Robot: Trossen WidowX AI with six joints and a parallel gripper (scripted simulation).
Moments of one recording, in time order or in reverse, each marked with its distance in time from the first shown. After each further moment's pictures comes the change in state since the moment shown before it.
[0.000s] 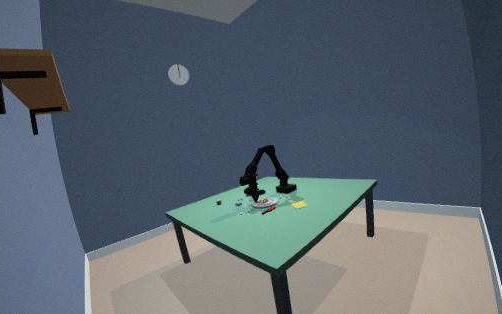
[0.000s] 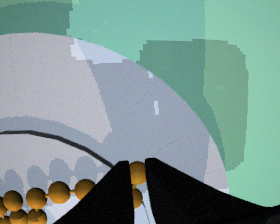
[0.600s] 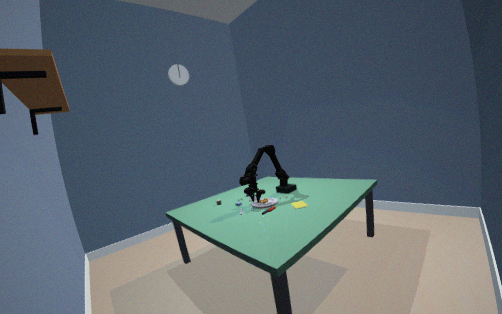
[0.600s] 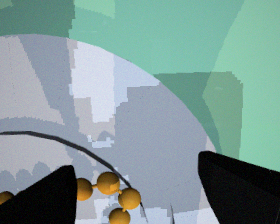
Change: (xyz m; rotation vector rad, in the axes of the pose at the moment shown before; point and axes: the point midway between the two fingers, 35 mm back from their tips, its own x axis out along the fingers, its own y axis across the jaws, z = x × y) arm -0.001 -0.001 0.000 0.000 -0.003 -0.004
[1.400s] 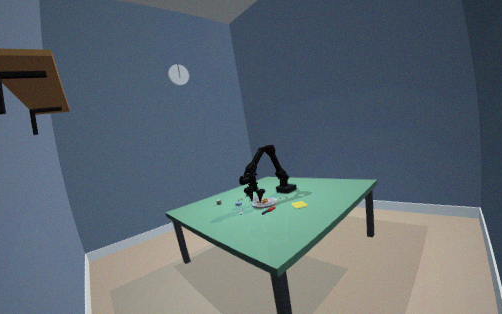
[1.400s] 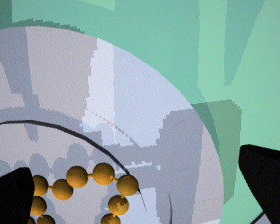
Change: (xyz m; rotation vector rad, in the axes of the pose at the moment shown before) arm -0.006 0.000 -0.002 0.000 0.018 0.001
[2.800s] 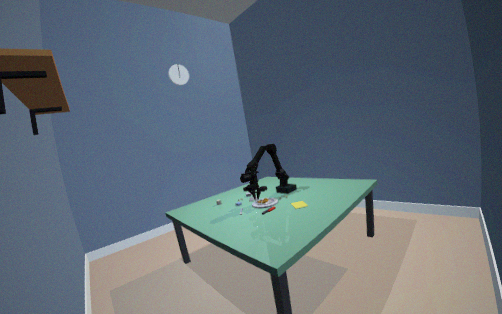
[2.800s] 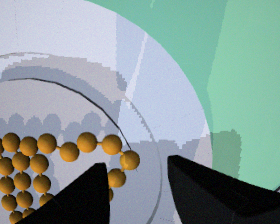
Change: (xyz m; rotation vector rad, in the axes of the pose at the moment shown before) arm -0.014 0.004 -0.006 -0.238 -0.021 -0.004
